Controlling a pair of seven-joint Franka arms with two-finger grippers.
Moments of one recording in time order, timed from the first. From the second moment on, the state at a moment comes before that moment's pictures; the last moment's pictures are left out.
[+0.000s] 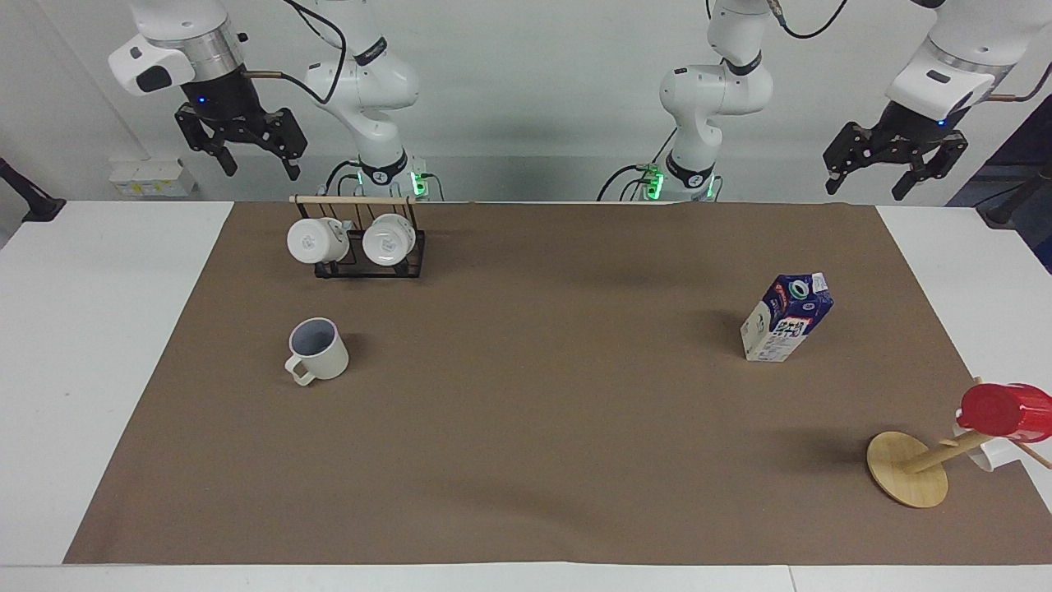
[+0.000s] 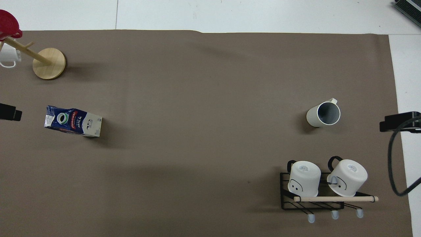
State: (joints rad) left arm -0.05 -0.04 0.04 -1.47 0.00 1.45 0.17; right arm 0.04 -0.14 -0.06 -1.61 -0.01 1.47 0.09
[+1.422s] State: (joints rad) left arm -0.05 -0.04 0.04 -1.47 0.00 1.45 0.17; right arm 0.09 0.14 -0.05 -1.98 -0.03 2.15 -0.04
